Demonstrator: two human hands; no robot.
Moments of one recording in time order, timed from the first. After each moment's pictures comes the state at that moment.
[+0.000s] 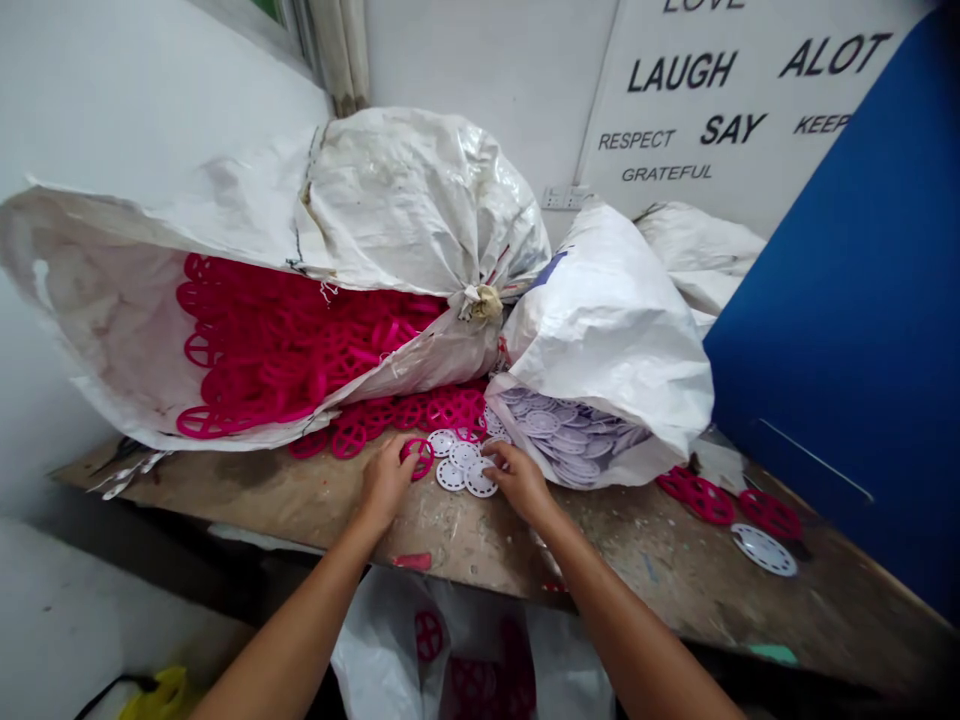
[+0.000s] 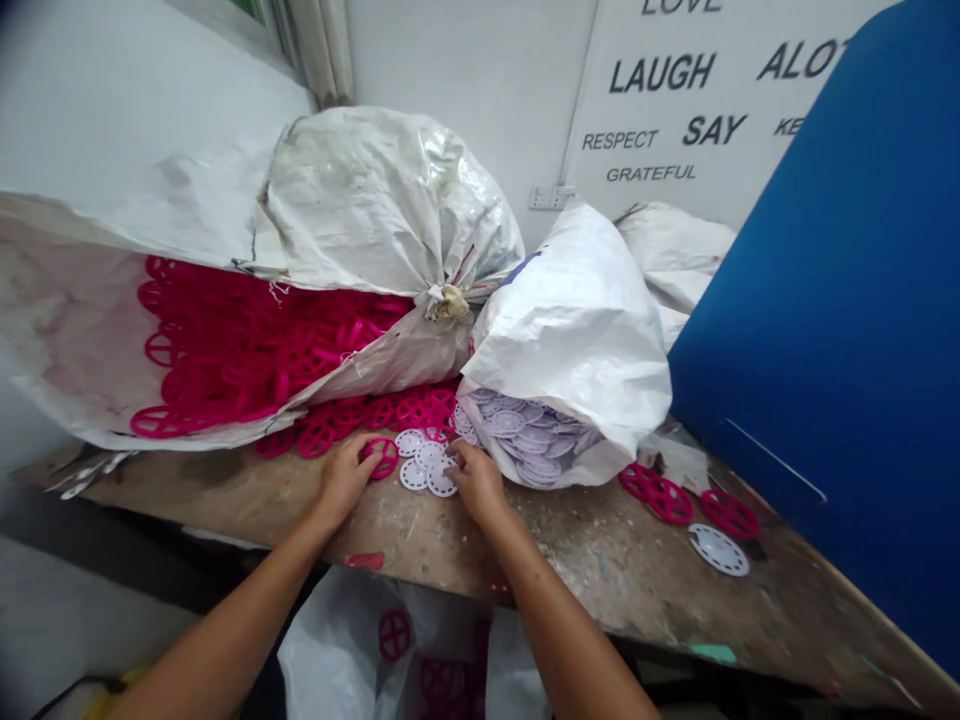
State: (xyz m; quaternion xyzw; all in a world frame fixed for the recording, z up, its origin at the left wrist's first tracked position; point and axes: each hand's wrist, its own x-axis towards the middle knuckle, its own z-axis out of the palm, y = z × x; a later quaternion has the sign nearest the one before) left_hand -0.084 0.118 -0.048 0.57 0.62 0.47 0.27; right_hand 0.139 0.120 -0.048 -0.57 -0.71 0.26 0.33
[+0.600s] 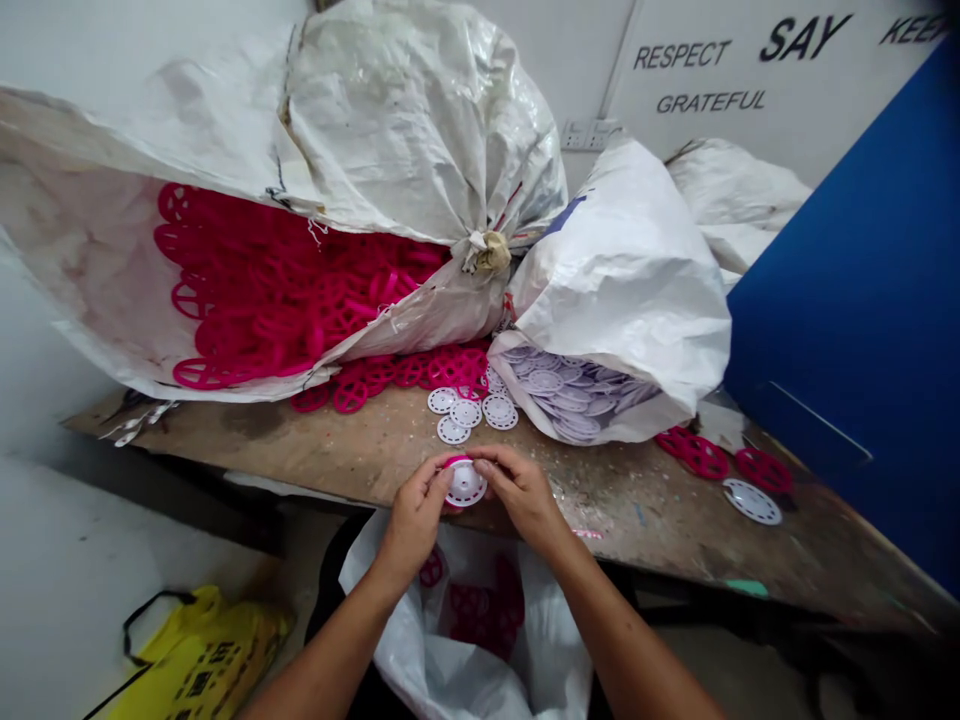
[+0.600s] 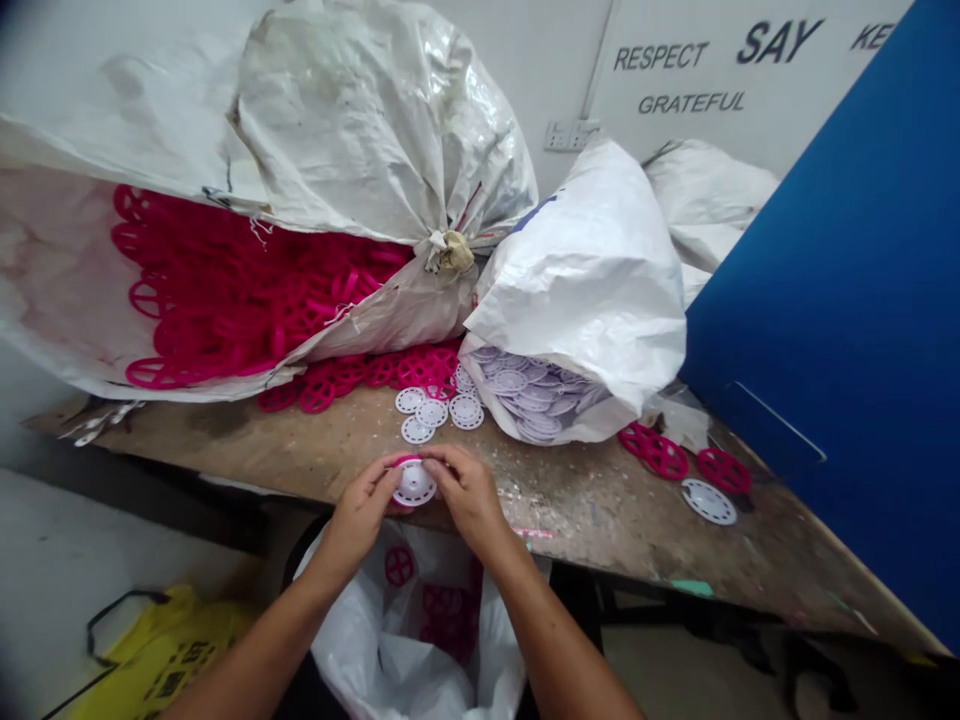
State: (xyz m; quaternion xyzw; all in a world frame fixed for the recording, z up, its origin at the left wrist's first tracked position) left_hand -0.032 0.011 -0.040 0.48 0.49 0.49 0.53; right_hand 0.124 0.039 -0.037 -0.45 -0.66 0.41 0.43
